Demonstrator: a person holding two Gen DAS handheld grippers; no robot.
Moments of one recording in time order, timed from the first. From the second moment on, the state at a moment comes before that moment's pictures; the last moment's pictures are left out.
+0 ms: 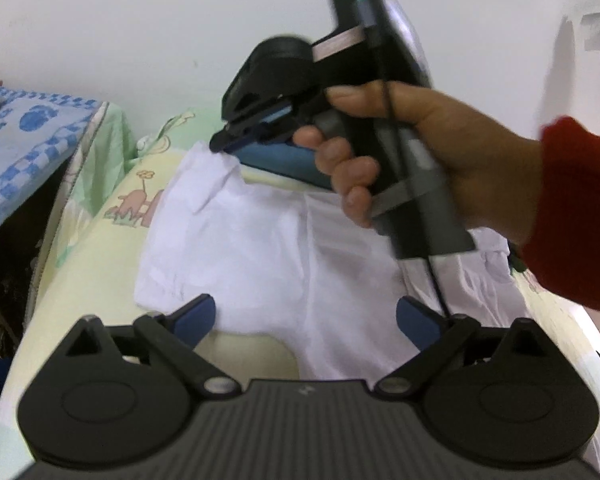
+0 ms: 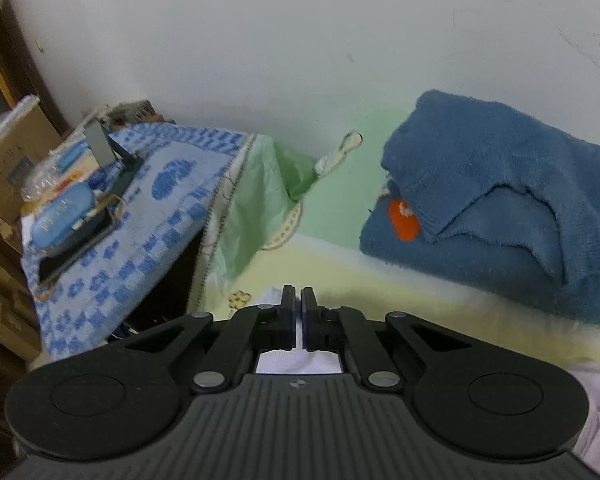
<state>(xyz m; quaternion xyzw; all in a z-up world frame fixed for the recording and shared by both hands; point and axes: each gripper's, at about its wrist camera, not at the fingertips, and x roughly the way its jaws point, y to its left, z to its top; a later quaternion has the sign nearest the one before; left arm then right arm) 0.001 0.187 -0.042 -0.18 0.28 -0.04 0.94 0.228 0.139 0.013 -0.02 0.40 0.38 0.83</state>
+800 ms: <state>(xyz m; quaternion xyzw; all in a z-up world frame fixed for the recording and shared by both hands) 0.017 0.157 -0.038 -0.13 0.29 -0.03 0.95 0.238 0.063 0.033 0.07 0.37 0.39 0.84</state>
